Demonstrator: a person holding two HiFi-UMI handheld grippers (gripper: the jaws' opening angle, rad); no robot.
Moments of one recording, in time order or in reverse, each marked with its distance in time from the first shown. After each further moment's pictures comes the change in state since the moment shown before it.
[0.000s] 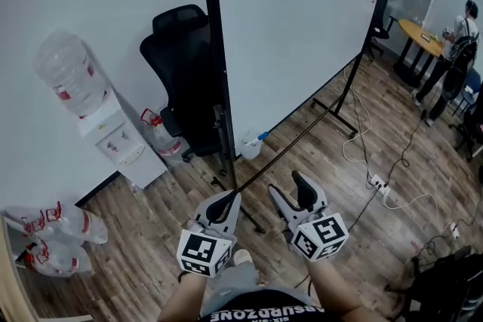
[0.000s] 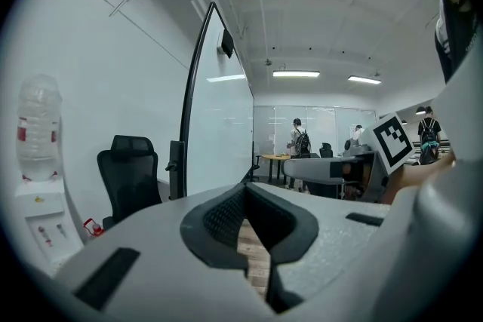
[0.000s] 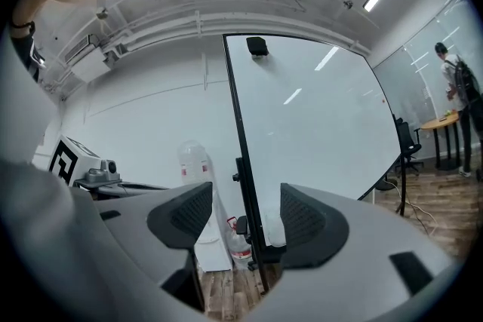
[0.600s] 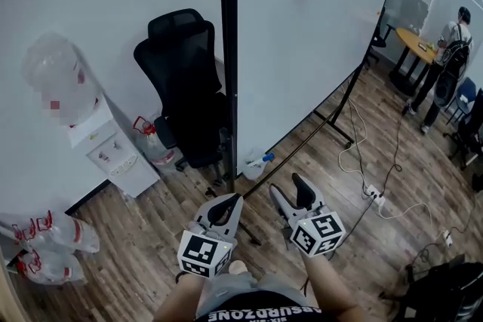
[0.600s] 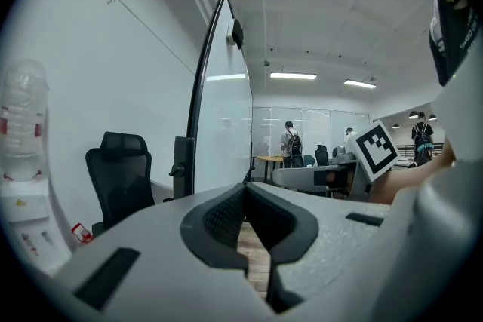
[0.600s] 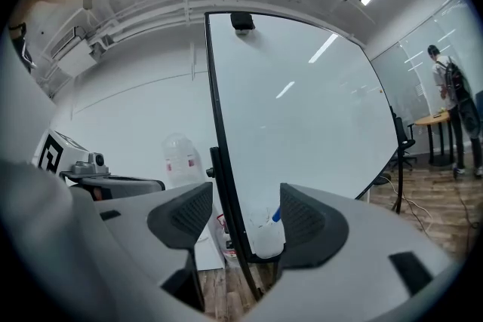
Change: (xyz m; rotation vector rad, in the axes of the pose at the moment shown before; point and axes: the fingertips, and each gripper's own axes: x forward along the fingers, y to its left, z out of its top) left arm 0.050 0.052 0.000 -0.005 -0.006 -0.060; right arm 0.076 -0.044 -0.019 0.025 0.050 -0.060
